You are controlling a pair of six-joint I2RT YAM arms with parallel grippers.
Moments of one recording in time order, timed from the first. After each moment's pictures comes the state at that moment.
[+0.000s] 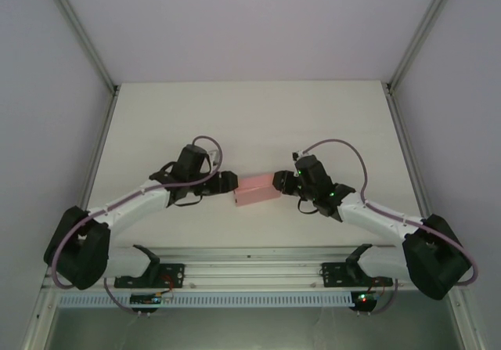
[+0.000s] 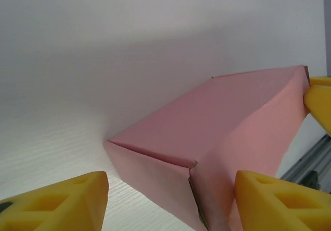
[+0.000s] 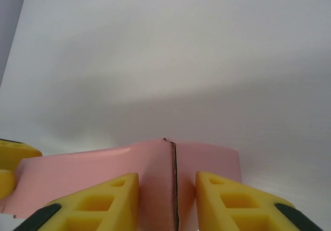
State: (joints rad) left arm -0.58 1.30 0.69 -0.21 0.41 -0.68; right arm 0.66 1.22 0.57 -0.03 -0.05 0.74
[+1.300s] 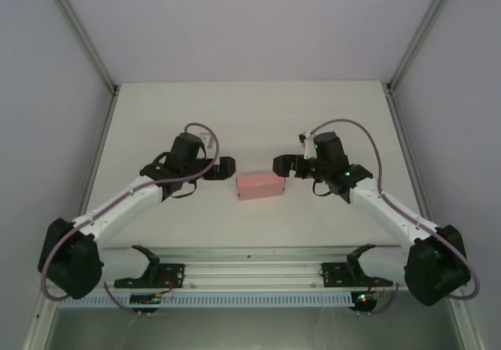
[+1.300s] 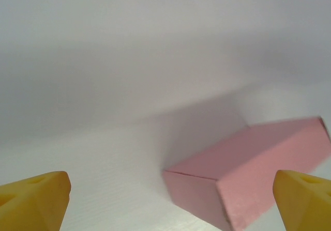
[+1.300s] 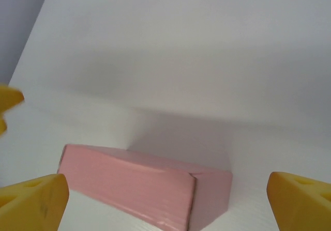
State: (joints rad) left arm -0.56 1.21 0.85 -0.38 0.06 -0.50; right arm 0.47 1.19 0.81 -0.30 -0.30 0.35
